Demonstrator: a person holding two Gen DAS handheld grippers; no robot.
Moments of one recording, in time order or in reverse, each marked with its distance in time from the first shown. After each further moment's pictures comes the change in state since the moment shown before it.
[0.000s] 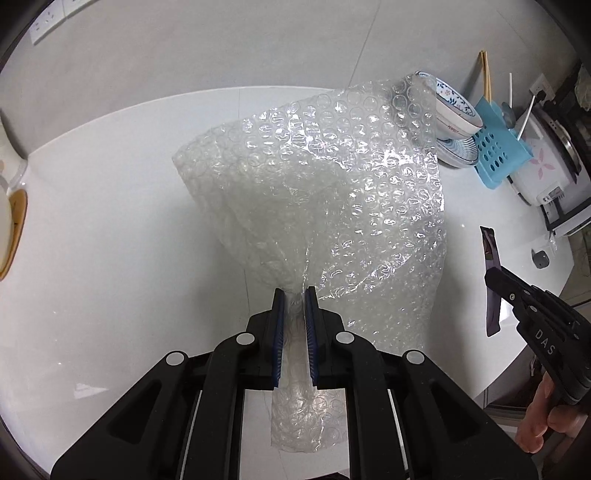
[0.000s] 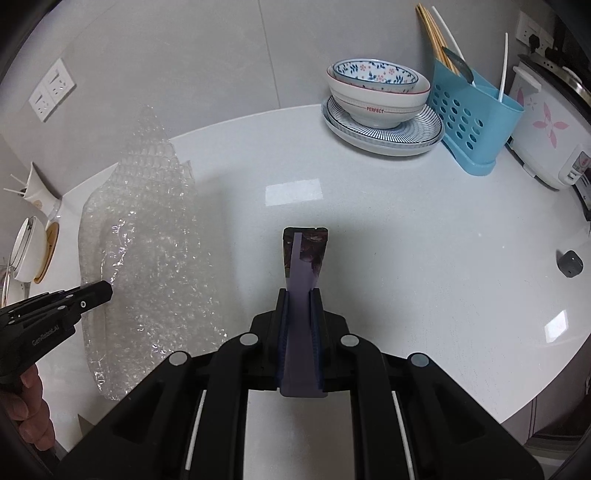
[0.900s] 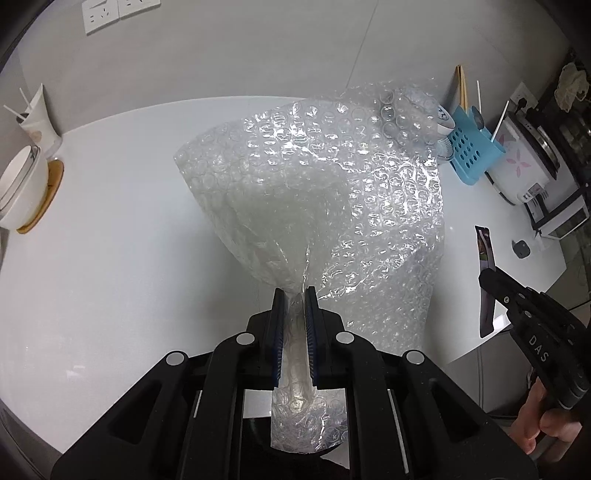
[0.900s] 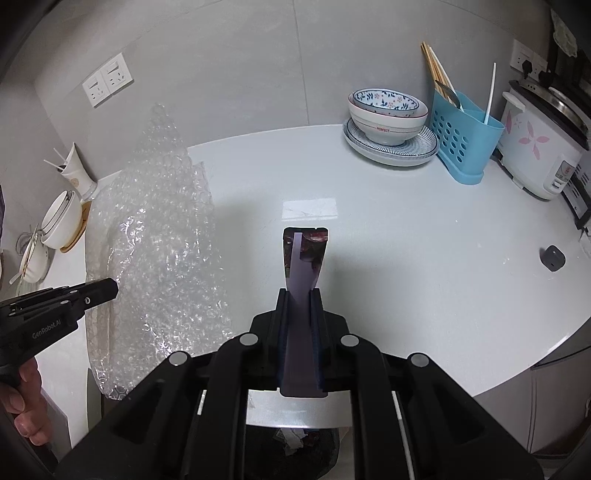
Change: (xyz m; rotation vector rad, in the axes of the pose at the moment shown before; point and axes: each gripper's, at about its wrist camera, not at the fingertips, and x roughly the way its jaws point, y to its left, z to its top) left arm -0.082 0.011 -0.079 -0.048 -0.069 0.005; right arm -0.081 0.016 -0.064 -0.075 -0.086 0.053
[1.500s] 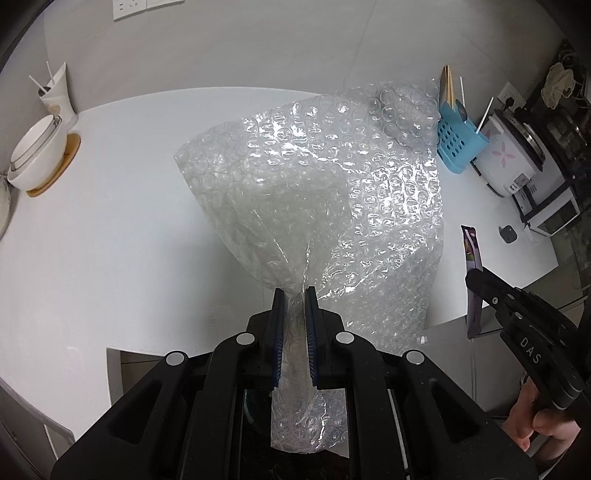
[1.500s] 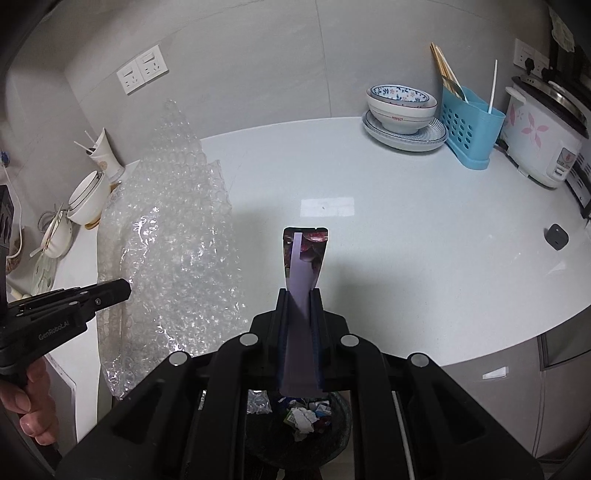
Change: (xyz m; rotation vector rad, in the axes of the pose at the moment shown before) left arm -0.034 0.001 -0.058 -0.021 -0.015 -0.024; right arm -0.036 0.012 -0.055 -0.028 -0.009 0.070
